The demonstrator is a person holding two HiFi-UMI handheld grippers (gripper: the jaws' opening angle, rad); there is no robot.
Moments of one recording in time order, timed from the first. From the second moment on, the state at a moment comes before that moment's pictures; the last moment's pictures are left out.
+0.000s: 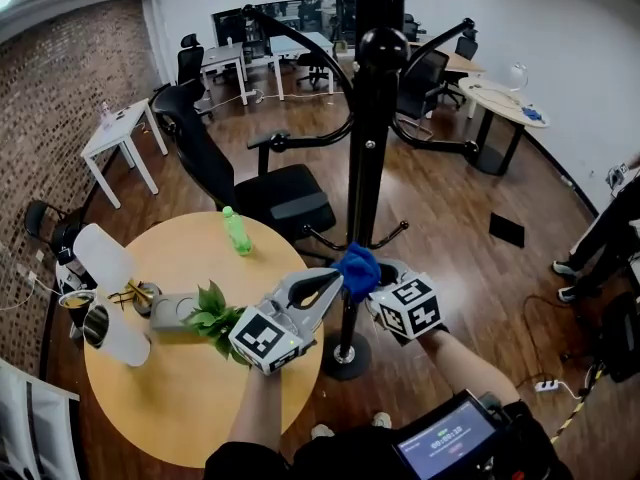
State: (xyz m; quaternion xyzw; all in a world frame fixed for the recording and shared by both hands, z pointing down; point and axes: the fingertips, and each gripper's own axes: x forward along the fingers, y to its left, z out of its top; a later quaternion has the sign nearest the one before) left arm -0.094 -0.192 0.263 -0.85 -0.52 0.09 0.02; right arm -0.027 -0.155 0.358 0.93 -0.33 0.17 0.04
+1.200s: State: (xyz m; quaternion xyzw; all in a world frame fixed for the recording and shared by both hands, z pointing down) left arm -0.089 -0.187 0.213 -0.85 -0.52 0.11 0.03; right arm -0.021 -0.168 0.236 0.94 -0.35 0.02 0.05
